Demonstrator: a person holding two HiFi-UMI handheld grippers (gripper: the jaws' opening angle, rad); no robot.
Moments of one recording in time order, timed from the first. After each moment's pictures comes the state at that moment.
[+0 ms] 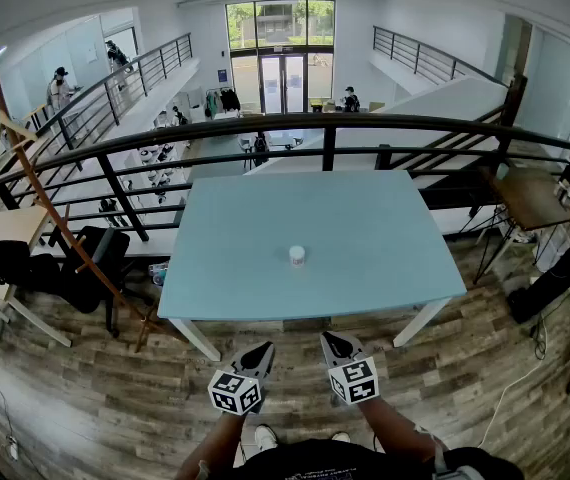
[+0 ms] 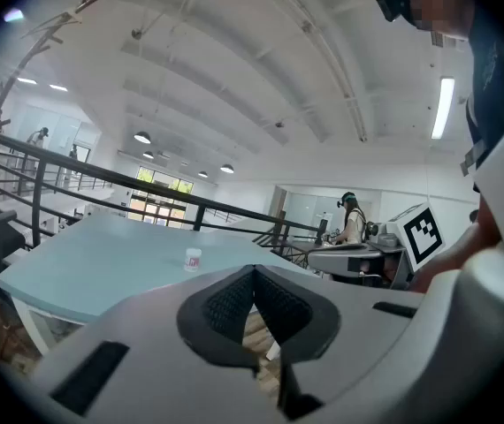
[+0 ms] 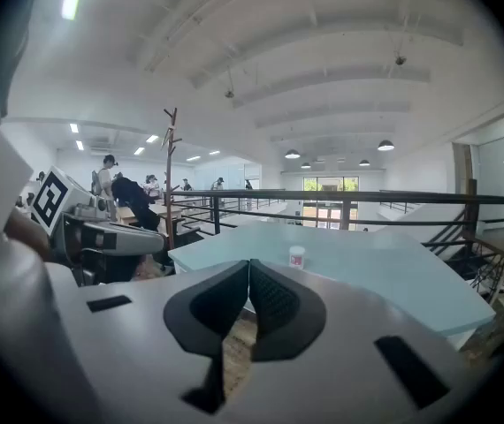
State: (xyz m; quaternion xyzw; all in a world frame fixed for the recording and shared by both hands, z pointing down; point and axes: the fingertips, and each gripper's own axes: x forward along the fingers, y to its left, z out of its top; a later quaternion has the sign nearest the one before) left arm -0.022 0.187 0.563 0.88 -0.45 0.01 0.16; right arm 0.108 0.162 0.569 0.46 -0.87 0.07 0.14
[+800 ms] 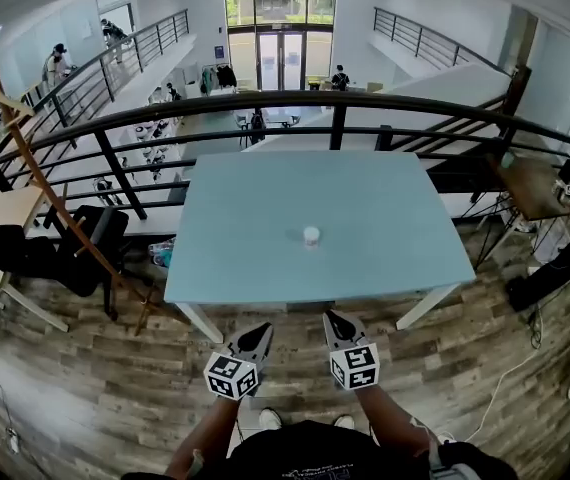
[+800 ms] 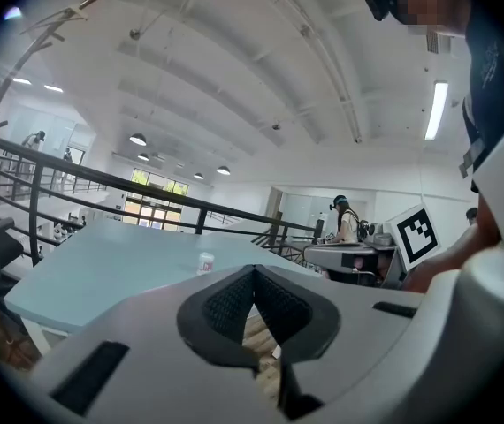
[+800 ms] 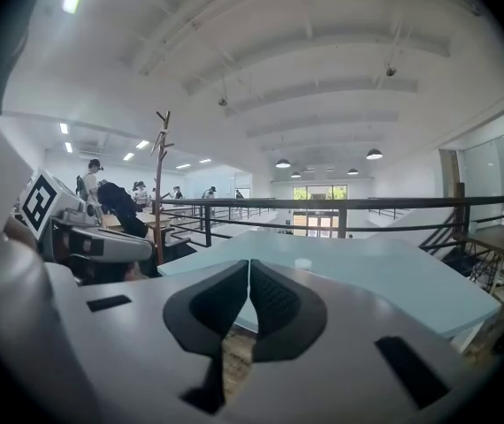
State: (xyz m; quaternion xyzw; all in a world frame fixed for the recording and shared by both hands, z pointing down) left arm -0.082 0.170 0.559 0.89 -0.44 0.01 0.14; right arm 0.055 0.140 0.560 0.50 -0.86 0.06 0.10
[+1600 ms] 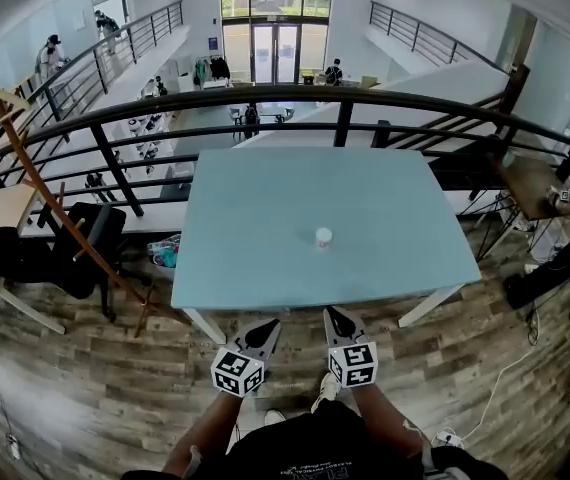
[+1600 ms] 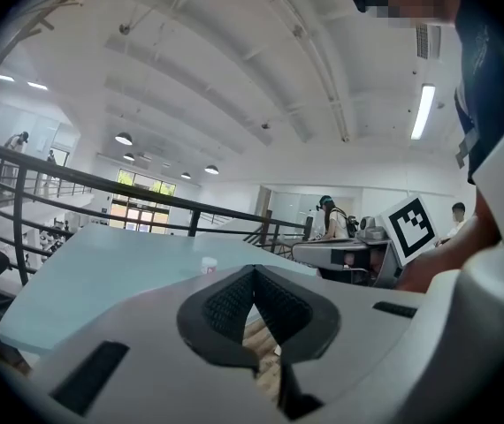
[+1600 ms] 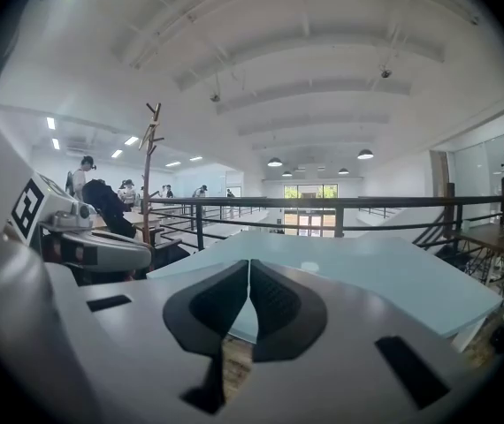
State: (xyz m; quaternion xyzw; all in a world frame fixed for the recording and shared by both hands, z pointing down) left arm -0.119 0.137 0.561 0.91 -0.40 0.02 0.13; right arm -0.001 0.107 0.563 0.53 -0.84 0.07 0.11
